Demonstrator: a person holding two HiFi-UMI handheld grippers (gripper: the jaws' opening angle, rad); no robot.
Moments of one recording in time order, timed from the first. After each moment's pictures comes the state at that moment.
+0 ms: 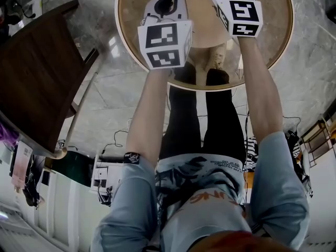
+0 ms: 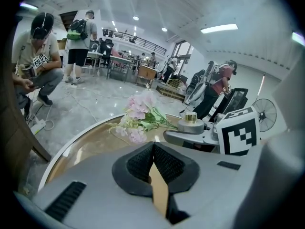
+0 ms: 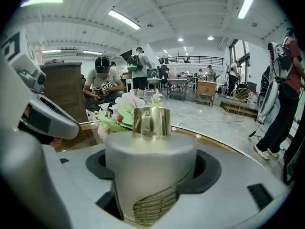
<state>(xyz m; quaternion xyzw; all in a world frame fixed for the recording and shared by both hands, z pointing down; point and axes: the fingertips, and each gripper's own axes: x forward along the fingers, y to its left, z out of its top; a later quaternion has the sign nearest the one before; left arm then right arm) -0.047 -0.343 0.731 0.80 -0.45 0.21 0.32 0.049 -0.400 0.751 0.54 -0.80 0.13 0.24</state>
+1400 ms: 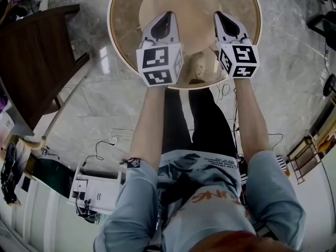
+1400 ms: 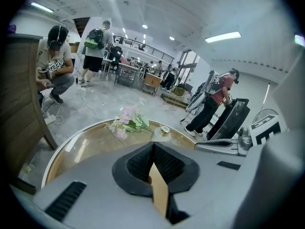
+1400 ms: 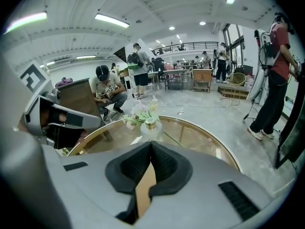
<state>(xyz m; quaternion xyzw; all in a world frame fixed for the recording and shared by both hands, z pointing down) -0.015 -0.259 0.648 0.78 -0.50 0.17 0.33 0.116 -0.254 0.666 0.52 -0.79 0.22 0.24</state>
